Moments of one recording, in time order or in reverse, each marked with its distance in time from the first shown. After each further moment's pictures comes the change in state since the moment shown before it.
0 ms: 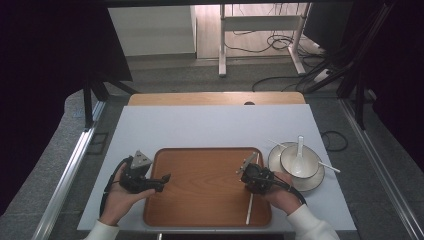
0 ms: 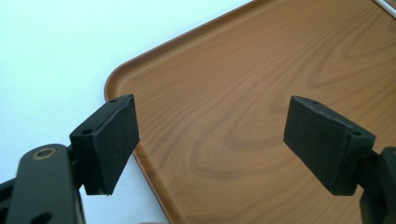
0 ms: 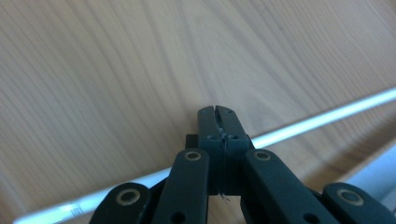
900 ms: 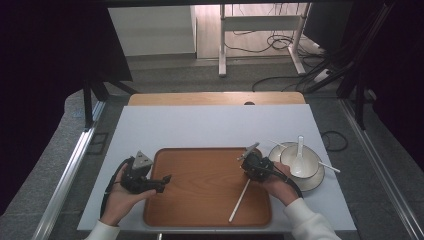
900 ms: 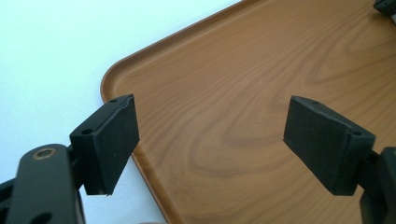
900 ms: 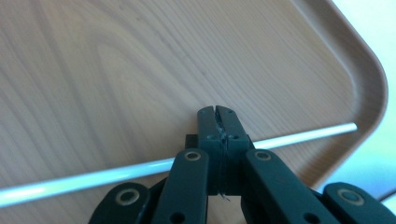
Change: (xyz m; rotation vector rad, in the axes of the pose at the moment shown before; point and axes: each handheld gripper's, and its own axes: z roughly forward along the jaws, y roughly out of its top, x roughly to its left) left arm -0.002 -0.001 0.003 0.011 -0.001 0.005; right arm -0.028 0.013 0.010 -0.078 -0.084 0.071
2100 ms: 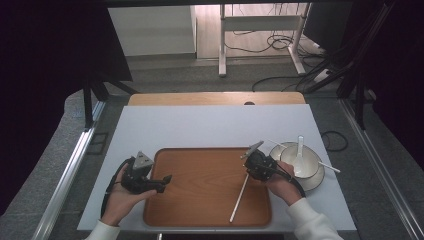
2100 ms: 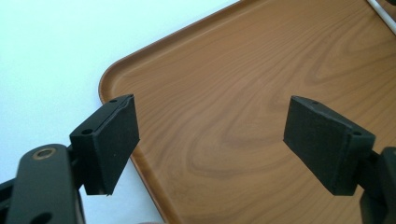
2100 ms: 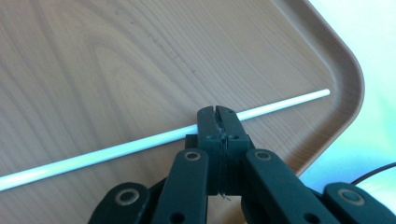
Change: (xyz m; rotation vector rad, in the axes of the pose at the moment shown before) left arm -0.001 0.000 0.001 -0.001 -0.002 0.000; right arm -0.005 -0.003 -0.009 -0.022 -0.005 0.012
